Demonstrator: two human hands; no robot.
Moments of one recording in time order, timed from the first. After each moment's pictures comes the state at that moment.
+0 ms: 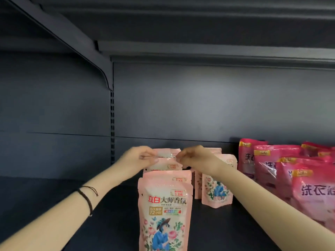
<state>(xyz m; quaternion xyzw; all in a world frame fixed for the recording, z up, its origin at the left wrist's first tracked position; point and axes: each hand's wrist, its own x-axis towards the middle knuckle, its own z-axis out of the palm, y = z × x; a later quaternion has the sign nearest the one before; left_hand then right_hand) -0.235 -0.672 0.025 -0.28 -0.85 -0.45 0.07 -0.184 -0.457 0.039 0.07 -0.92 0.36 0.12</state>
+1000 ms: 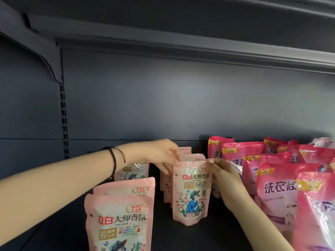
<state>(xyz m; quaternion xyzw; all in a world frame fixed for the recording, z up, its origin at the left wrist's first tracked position) -0.241 -0.529 0.074 -0.44 -0.83 -0.29 -0.18 -0.135 -0.359 -0.009 -0.14 -0.67 0.66 0.31</state>
